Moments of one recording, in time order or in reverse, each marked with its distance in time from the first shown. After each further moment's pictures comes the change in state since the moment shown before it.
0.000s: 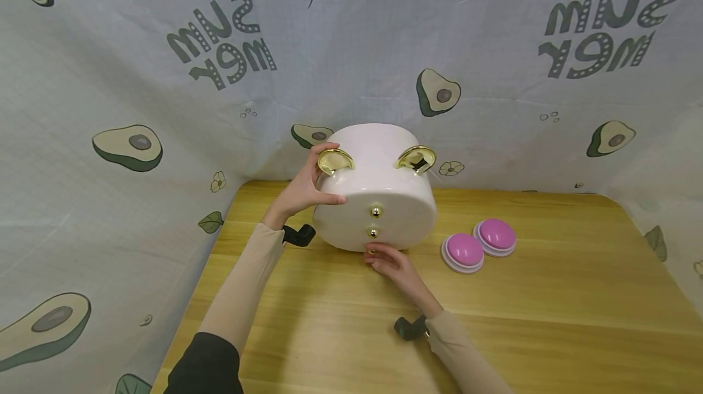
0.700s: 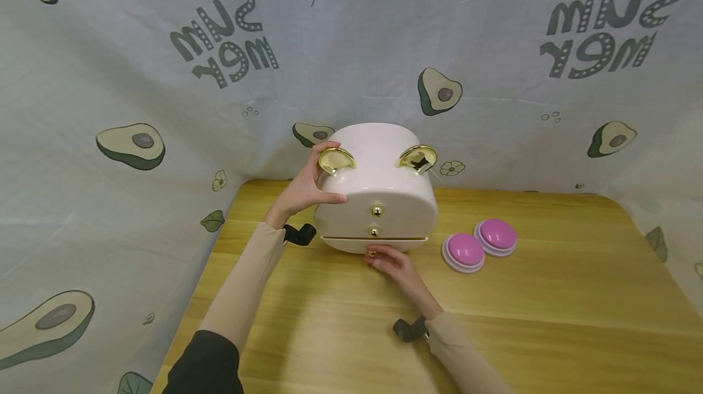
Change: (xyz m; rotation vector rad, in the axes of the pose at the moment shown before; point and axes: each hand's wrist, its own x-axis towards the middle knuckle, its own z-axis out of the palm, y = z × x) left_hand -0.001 0.001 0.000 0.017 0.010 0.007; right_hand -0.004 -0.002 0.006 -0.019 0.077 0.012
